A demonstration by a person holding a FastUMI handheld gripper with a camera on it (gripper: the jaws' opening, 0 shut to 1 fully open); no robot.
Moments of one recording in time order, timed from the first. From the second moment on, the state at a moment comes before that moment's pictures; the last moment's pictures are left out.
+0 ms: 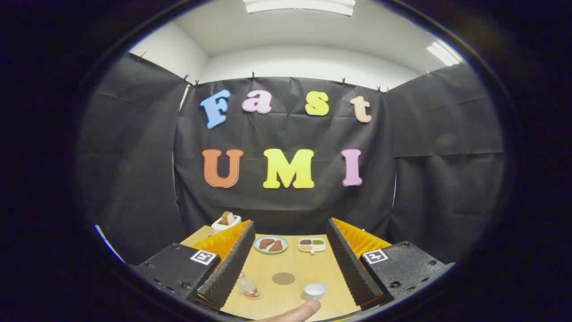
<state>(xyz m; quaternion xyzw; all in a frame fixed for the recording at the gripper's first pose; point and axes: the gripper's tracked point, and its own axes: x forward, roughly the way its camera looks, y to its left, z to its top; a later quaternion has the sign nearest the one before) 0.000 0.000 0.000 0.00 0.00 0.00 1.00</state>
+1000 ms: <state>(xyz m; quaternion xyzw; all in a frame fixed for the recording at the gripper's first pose) 0.022 0.039 -0.053 -0.03 0.03 0.01 1.00</state>
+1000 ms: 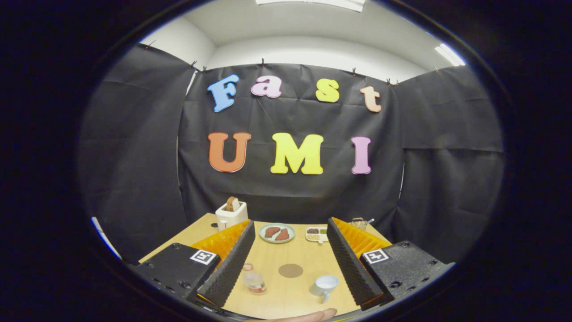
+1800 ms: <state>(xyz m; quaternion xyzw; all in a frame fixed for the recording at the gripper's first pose) 0.065 0.096 -0.174 -0.01 0.06 0.01 1.00</state>
